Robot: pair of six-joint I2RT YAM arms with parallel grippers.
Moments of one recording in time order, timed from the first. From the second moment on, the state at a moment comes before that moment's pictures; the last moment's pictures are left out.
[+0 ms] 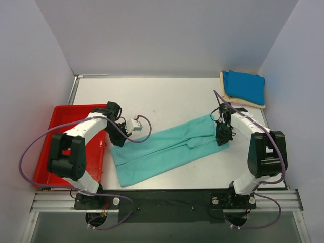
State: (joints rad) left arm -0.24 1.60 1.07 -0.89 0.35 0.88; right arm 0.11 1.60 1.01 -0.79 0.07 0.25
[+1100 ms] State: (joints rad) left arm -0.36 1.46 0.75 -0.68 0.33 0.71; right arm 0.12 2.28 2.03 -0.74 -0.25 0.35
